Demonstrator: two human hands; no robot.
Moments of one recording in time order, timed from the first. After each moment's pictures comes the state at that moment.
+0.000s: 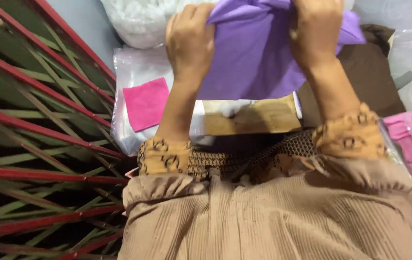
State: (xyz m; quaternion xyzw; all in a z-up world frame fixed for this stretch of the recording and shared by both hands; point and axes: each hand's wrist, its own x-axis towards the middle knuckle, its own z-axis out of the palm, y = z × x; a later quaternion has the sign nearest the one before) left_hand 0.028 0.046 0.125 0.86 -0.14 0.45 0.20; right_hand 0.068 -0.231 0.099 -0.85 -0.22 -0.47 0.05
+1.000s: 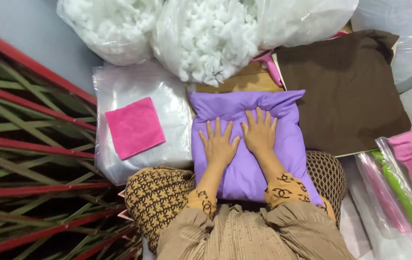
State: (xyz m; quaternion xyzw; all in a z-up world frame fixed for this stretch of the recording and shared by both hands) left_hand -0.019 -0.022 -0.150 0.99 -0.04 0.01 0.17; right_hand 0.016 -0.172 -0.176 -0.99 0.01 -0.04 0.12
